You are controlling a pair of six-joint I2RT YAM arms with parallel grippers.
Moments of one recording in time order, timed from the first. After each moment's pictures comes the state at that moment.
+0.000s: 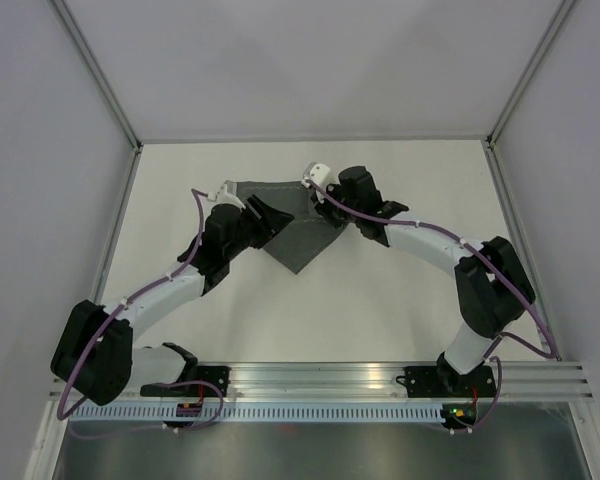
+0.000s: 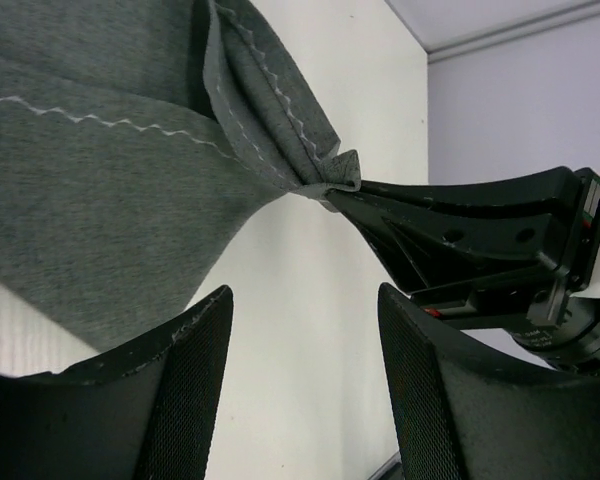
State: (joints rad) left arm -0.51 1.28 0.69 0.26 0.05 -1.03; right arm 0.57 1.69 1.19 -0.04 -0.21 -0.33
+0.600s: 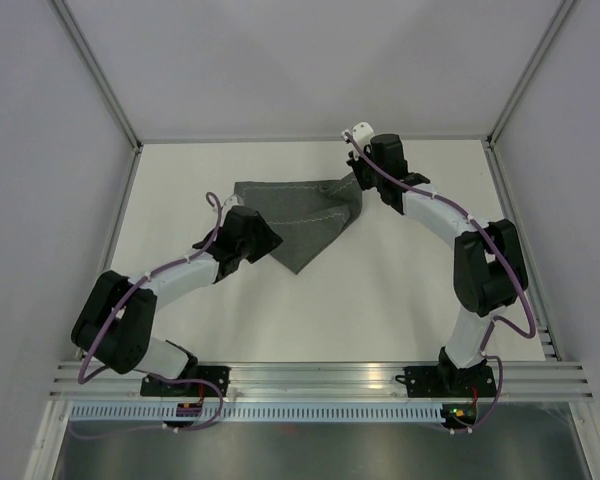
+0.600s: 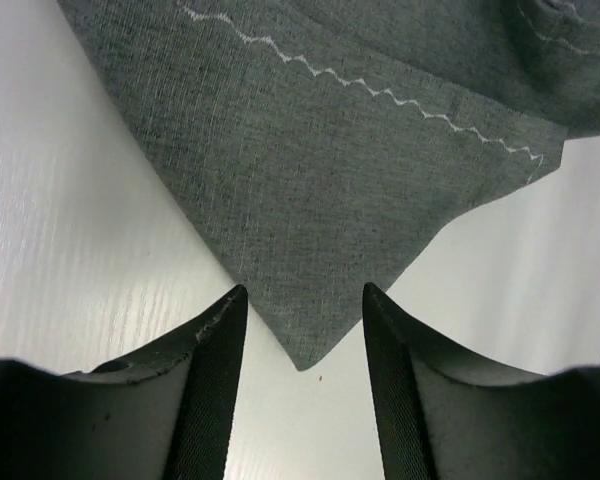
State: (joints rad) left arm -0.50 1.43 0.73 0.00 -0.11 -0.96; right arm 0.37 1.83 1.38 -0.04 -0.01 -0.27
